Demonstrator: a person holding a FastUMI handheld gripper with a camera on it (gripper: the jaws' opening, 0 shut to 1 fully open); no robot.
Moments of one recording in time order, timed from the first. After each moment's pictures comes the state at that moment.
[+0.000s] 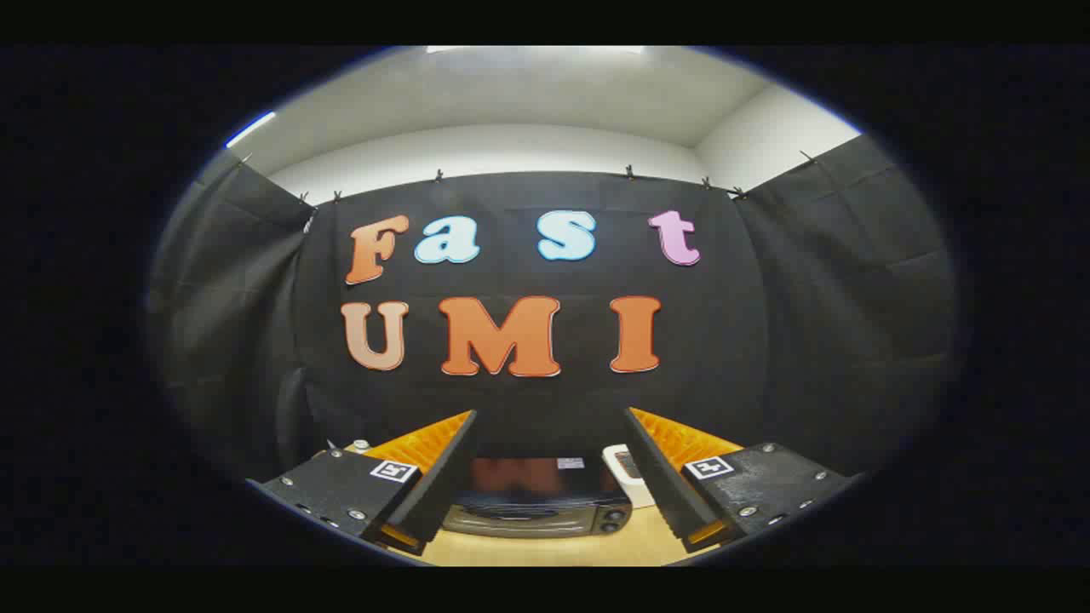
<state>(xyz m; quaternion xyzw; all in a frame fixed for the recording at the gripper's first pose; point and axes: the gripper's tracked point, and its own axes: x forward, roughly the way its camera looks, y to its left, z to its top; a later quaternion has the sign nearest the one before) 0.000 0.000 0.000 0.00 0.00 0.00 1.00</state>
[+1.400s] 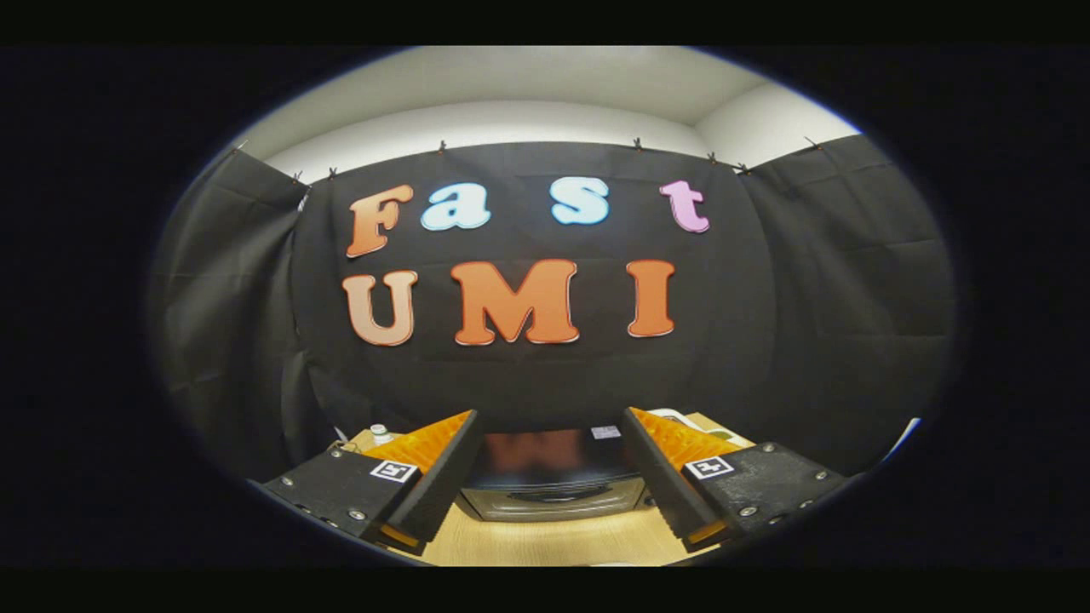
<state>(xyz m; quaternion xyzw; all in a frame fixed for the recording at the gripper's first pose) 0.008 0.053 -0.059 0.00 0.08 -0.01 1.00</state>
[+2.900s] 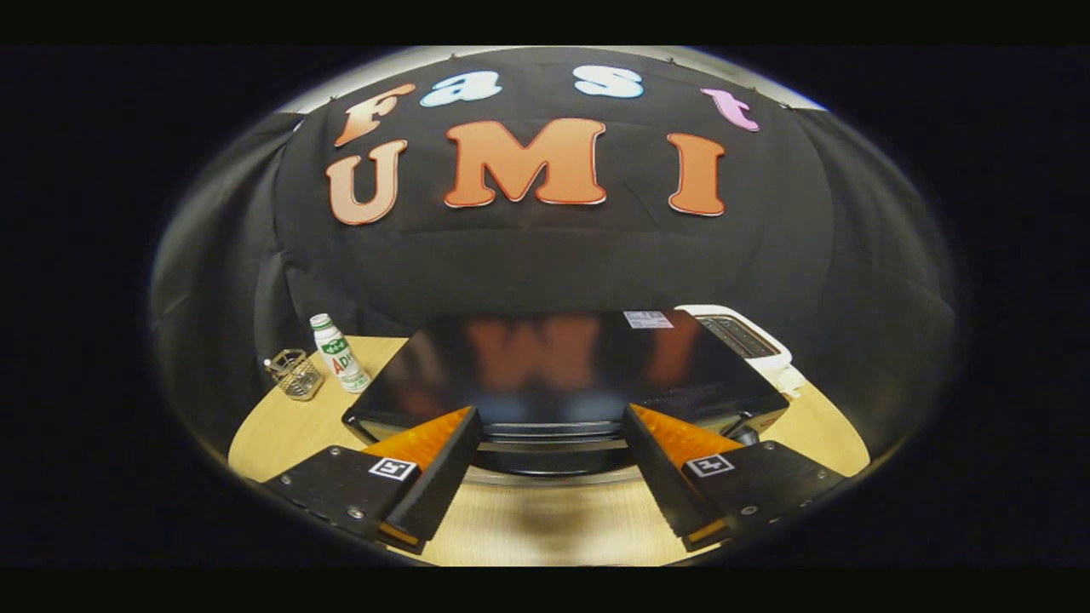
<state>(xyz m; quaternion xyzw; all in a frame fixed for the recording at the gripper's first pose) 0.083 0.052 -0.278 -0.02 0.27 0.02 0.96</state>
